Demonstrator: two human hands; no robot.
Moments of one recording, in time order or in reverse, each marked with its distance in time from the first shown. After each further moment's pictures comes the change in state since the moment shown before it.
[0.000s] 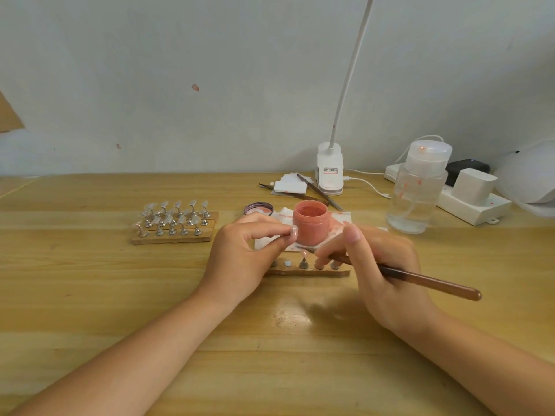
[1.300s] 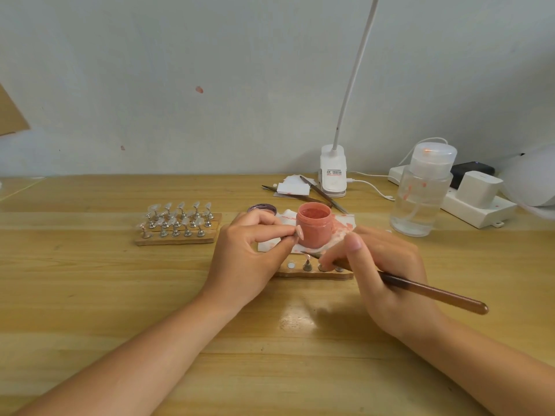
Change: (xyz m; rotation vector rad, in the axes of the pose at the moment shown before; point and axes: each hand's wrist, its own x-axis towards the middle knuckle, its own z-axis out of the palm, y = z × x) left_hand -0.001 0.006 -0.001 0.095 0.042 0.026; right_hand 0.001 0.001 0.002 -0.098 0.014 -0.105
